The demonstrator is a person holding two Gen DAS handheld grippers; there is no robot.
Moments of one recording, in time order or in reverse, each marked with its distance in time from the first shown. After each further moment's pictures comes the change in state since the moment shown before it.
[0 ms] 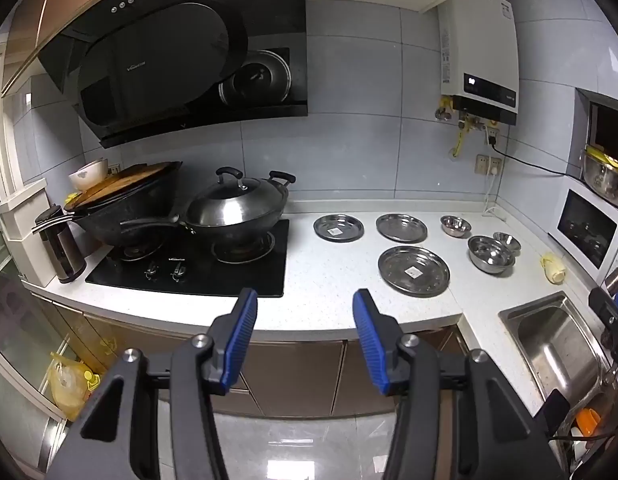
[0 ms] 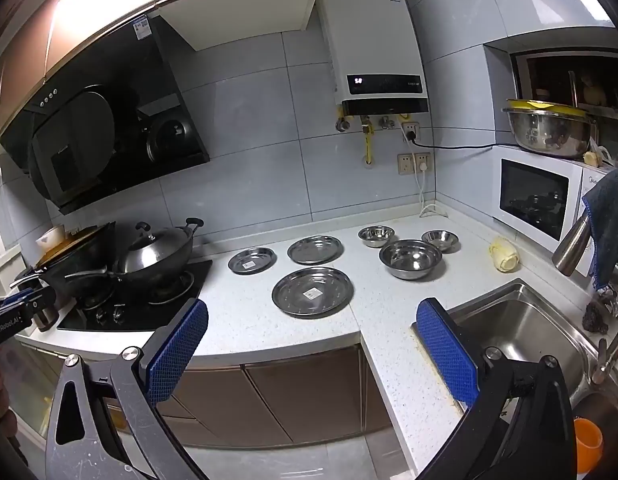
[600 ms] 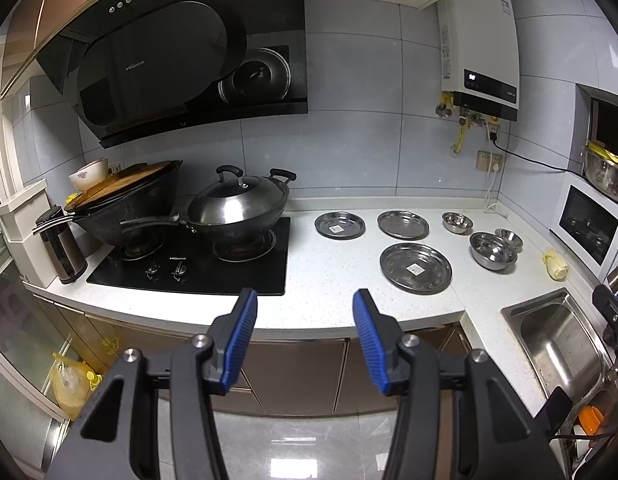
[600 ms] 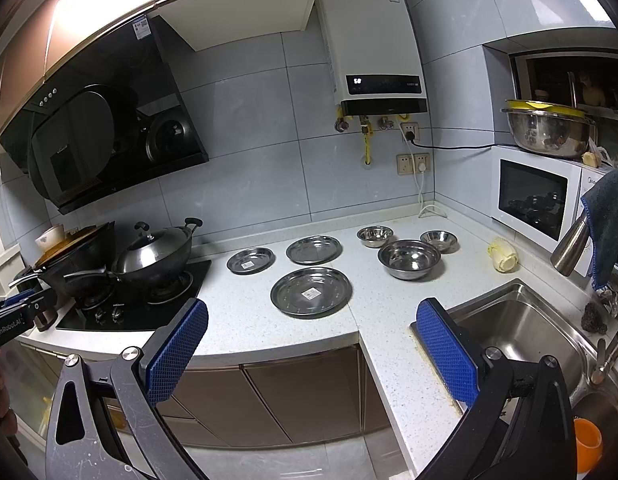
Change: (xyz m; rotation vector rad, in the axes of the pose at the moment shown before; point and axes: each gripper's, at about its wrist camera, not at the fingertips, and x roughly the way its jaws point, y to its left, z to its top) left arm 0.002 -0.001 -0.004 0.009 0.001 0.006; right arm 0.001 -0.001 -0.004 0.004 -0.002 0.001
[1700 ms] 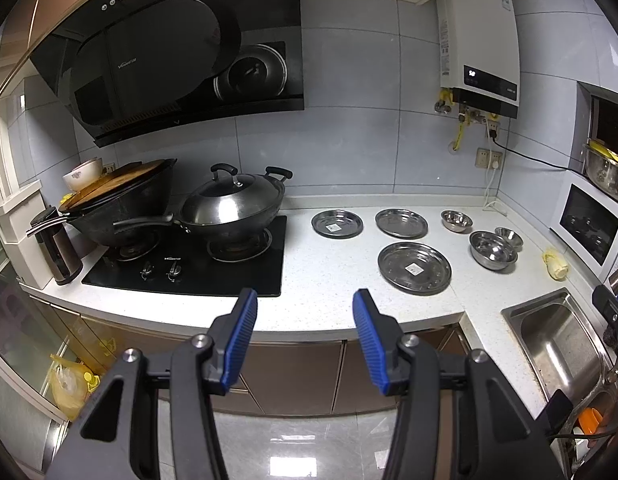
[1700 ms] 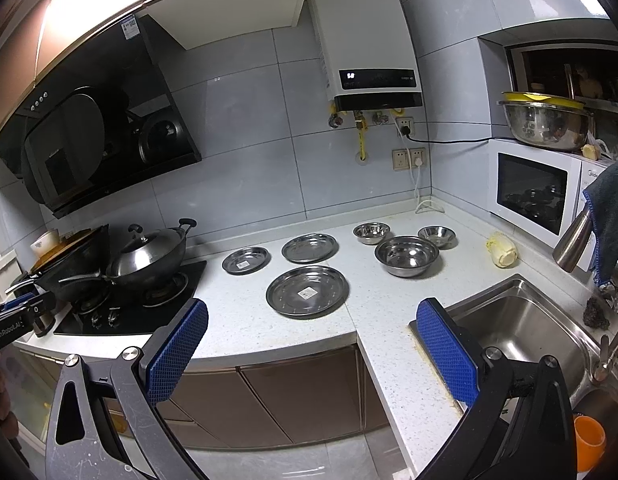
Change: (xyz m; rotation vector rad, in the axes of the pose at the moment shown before) left arm 0.007 -0.007 0.001 0.002 0.010 -0.004; right arm 0.012 -0.007 0.002 0.019 0.012 -0.011
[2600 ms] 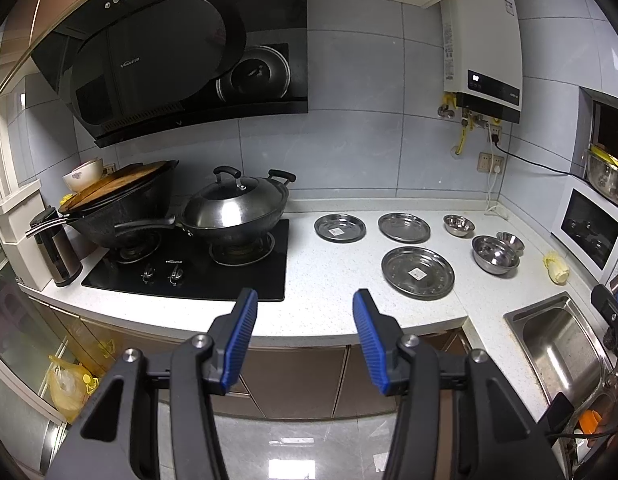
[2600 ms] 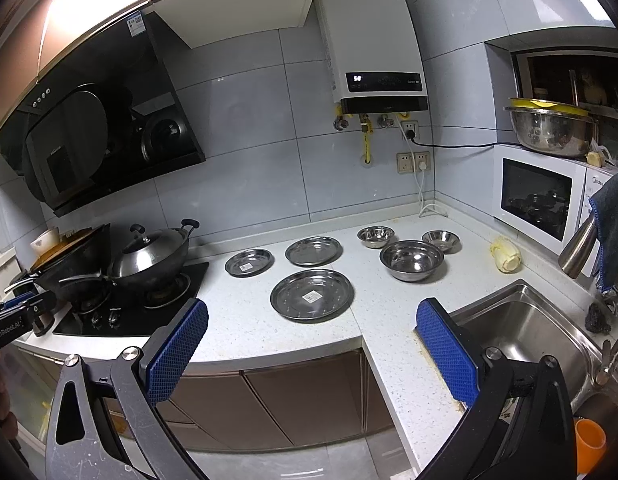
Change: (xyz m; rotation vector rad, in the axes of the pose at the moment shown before) left arm 0.006 0.001 0.003 -0.004 -0.005 0.003; right arm 0.005 0.013 0.003 -0.019 -0.007 -0.003
